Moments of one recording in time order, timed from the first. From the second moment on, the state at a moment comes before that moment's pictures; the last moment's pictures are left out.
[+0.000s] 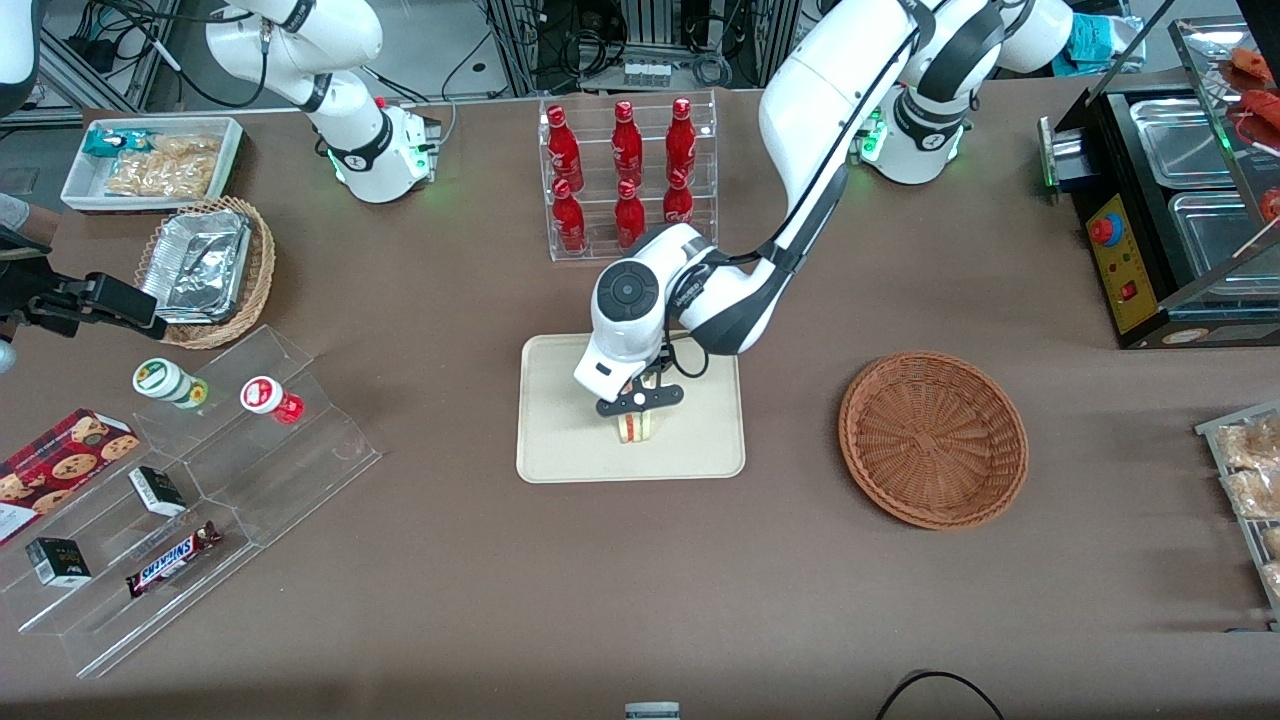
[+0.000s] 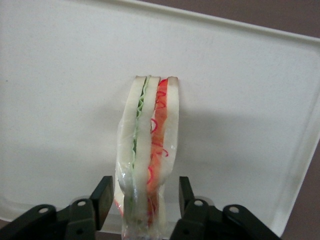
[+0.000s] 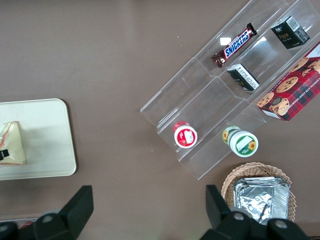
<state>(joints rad) -0.74 0.79 -0.11 -1.33 -0.02 2.12 -1.00</state>
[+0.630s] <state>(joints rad) -0.69 0.57 -0.02 -1.37 0.02 1.79 -0.97</state>
